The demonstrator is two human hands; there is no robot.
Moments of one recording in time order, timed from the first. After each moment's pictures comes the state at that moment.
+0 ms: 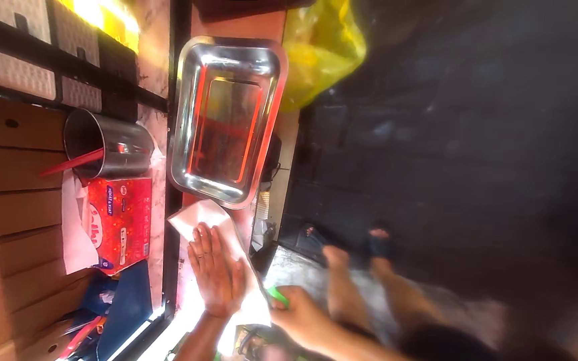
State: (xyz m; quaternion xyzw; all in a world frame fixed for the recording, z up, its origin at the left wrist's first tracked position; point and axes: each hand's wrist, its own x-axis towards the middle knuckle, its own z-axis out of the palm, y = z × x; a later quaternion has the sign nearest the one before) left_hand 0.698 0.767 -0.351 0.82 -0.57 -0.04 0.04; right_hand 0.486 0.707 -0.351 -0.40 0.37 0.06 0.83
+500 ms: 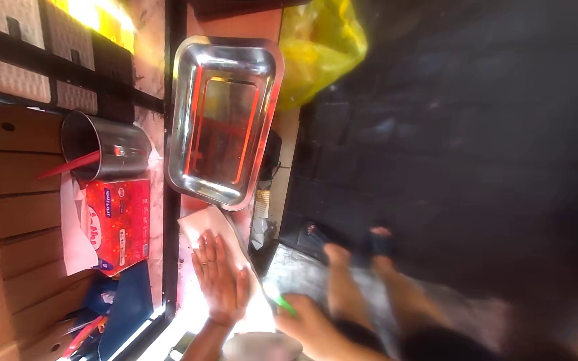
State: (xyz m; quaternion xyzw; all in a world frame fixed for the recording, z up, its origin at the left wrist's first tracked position) left_hand 0.684 0.781 -0.352 0.82 -0.58 -0.04 0.03; right_hand 0.471 0.721 -0.349 -0.39 0.39 0.03 0.83
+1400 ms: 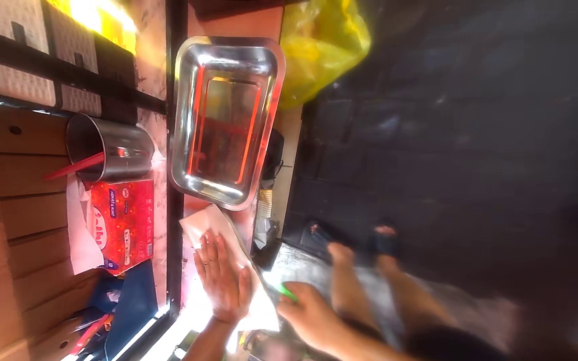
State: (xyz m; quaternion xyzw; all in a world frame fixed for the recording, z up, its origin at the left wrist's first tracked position) left_hand 0.686 0.781 -0.354 0.82 -0.57 -0.04 0.04; right_hand 0.479 0.698 -0.348 -0.44 0.40 0.04 0.81
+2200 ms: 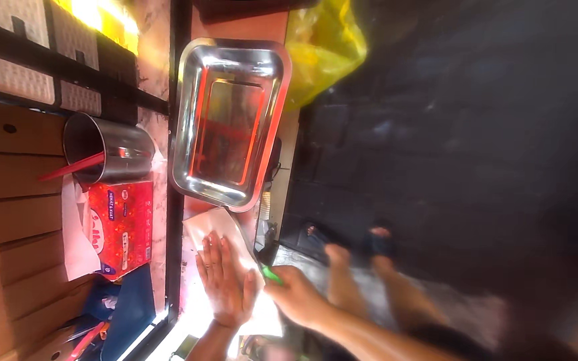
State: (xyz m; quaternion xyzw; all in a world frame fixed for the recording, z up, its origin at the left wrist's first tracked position) left_hand 0.685 0.780 -0.352 0.81 -0.58 -0.04 0.04; right_hand 0.514 0.681 -0.359 -0.43 0.38 0.01 0.82
